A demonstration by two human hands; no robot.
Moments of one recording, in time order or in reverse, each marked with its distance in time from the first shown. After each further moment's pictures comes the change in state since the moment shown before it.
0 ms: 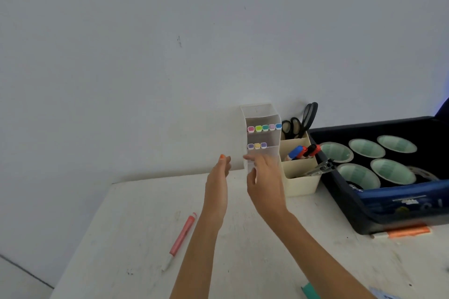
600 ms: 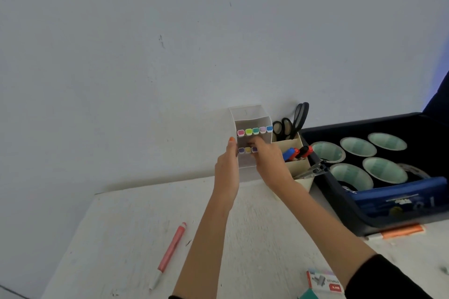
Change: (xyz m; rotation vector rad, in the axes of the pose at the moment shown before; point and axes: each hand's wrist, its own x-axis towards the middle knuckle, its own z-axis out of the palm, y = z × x) left_hand 0.037 0.019 0.045 0.061 -0.078 -0.035; right_hand 0.071 0.030 -0.016 -0.216 -0.398 0.085
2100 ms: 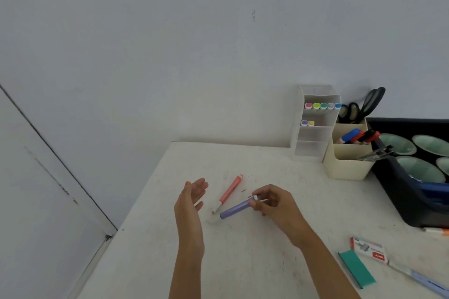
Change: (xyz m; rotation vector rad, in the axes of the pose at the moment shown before) left_hand -0.156 -0.090 -0.163 -0.237 0.594 0.031; right_hand -0.156 -0.045 0.090 0.909 -0.363 0.087
